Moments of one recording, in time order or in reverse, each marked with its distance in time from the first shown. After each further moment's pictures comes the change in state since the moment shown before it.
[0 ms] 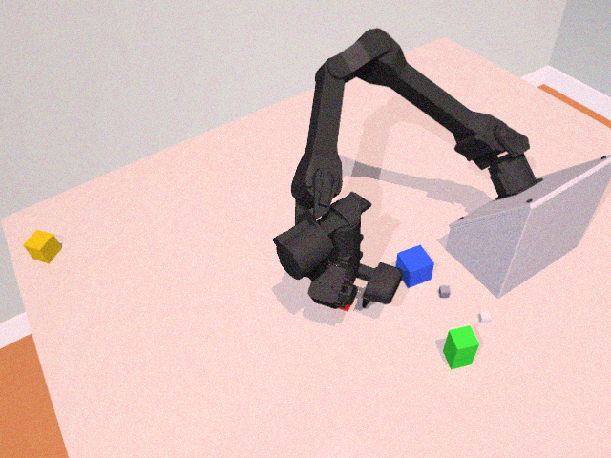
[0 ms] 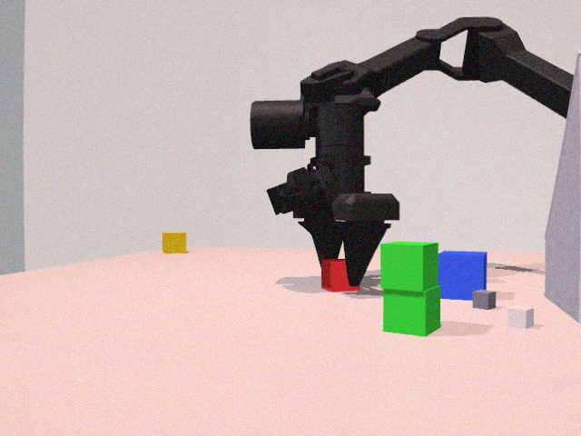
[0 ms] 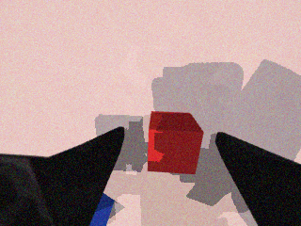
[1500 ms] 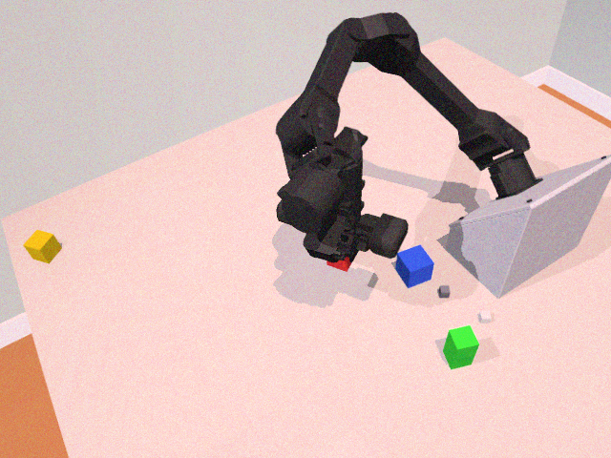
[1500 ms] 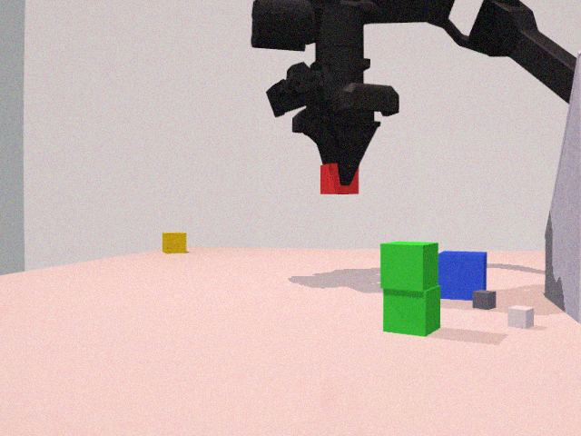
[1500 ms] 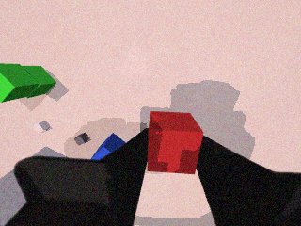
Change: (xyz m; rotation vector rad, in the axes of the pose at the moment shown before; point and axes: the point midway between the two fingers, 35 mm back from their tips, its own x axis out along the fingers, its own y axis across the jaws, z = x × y) arm -0.112 0.001 0.001 -0.007 -0.004 -0.006
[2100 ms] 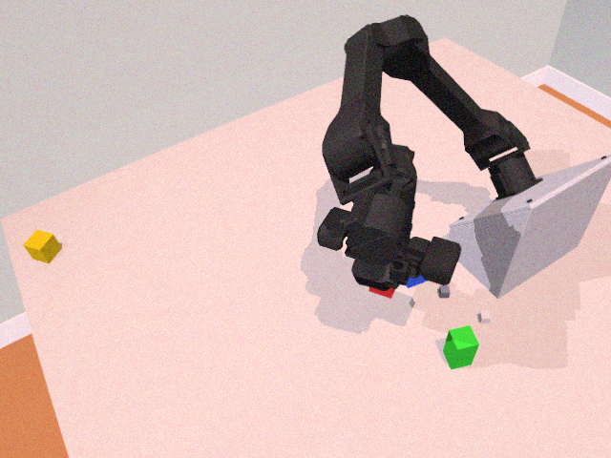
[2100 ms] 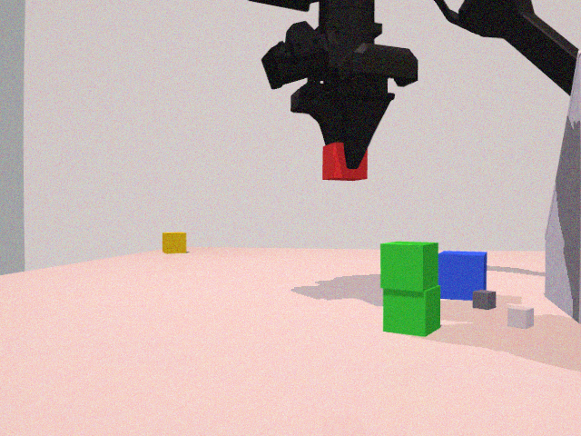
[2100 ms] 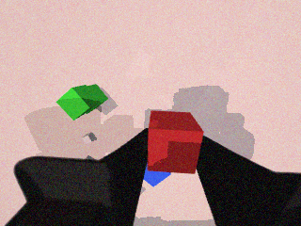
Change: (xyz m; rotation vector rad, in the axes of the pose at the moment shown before) arm -0.014 0.081 0.027 -0.008 -0.022 0.019
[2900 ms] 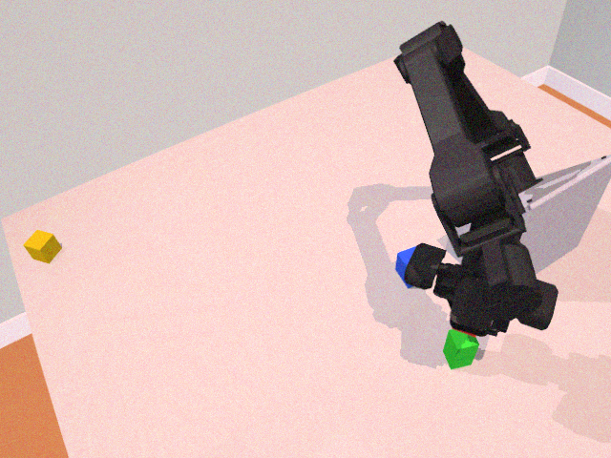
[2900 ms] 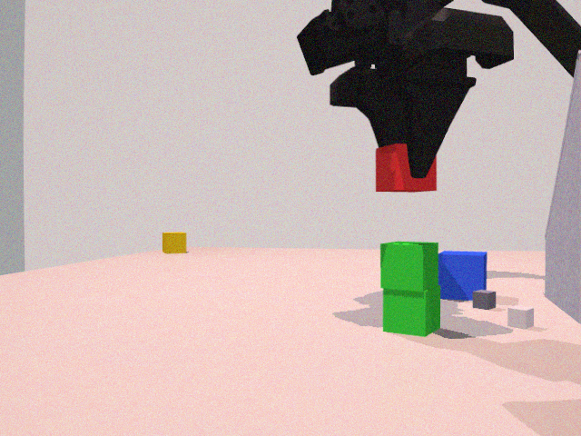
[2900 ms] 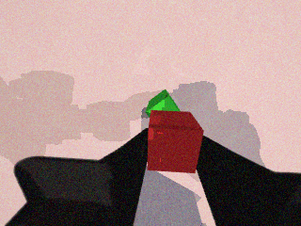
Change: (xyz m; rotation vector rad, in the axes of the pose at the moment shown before) arm 0.016 0.129 0.003 0.020 0.013 0.002
